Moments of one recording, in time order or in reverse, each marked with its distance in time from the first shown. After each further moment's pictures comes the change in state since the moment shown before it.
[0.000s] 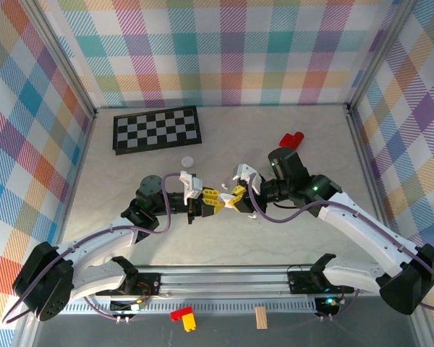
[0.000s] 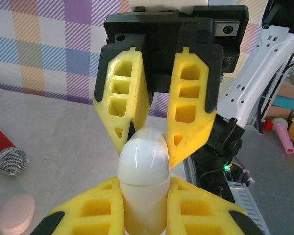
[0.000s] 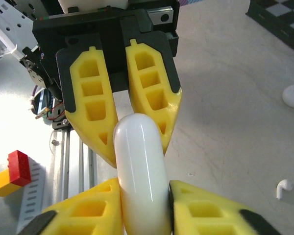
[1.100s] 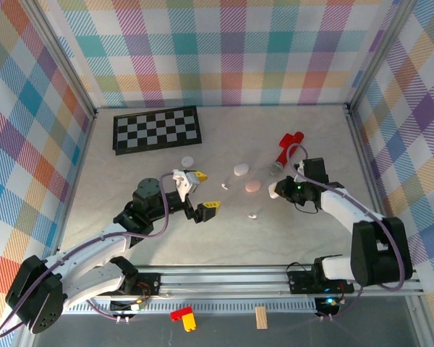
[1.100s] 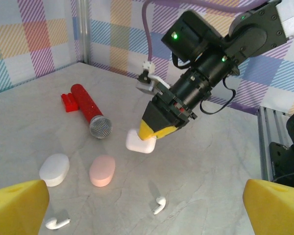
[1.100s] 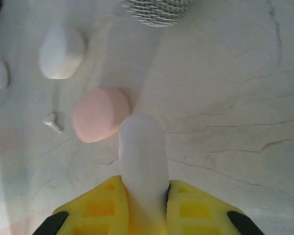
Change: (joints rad) left arm 0.000 -0.111 -0.013 -0.207 -0.368 0.082; right arm -0.567 0.240 -0.378 0.319 0.227 0.935
